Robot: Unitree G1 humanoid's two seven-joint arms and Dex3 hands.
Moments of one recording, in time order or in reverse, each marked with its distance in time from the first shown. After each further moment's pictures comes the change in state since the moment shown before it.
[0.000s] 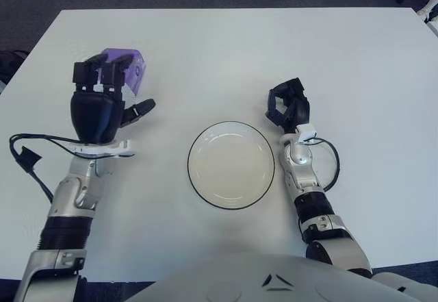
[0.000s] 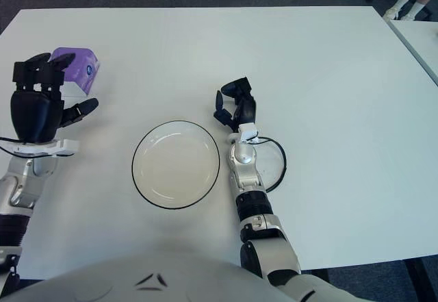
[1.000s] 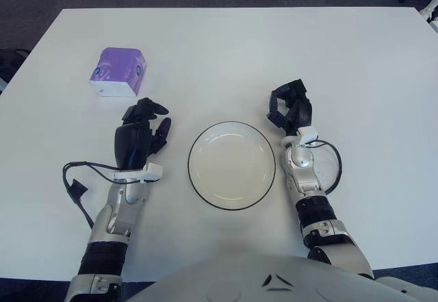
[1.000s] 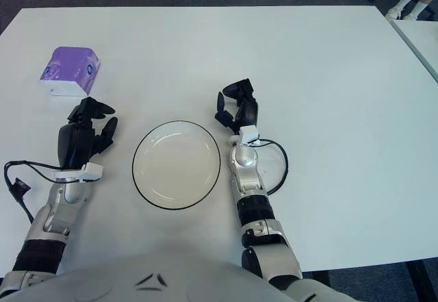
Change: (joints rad) left arm 0.135 -0.249 -0.053 0.006 -0.124 -0.158 -0.061; right arm 0.036 -0.006 0.025 -0.055 -0.015 0.017 -0.031
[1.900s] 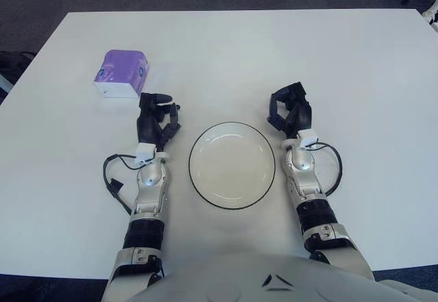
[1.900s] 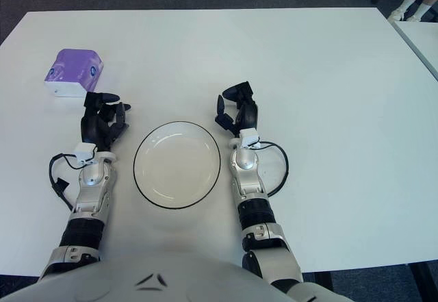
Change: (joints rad) left arm -0.142 -0.286 0.038 0.205 -0.667 -0.018 -0.298; right arm 0.027 -0.002 0.002 -0.018 -0.012 0.003 0.009
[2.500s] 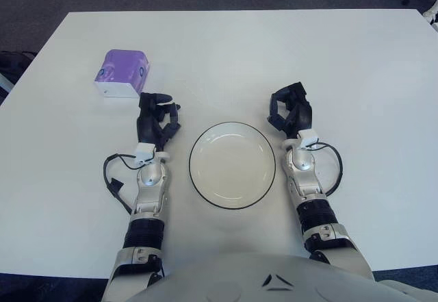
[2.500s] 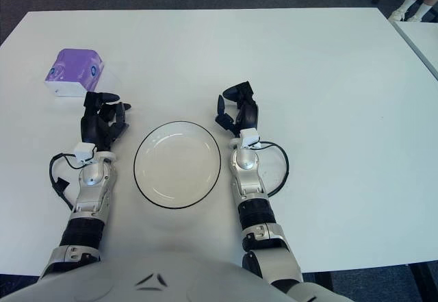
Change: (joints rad) left arm -0.003 -0.019 0.007 0.012 -0.069 0.005 -0.047; right arm 0.004 0.000 -0.005 -0.008 0.000 0.003 0.003
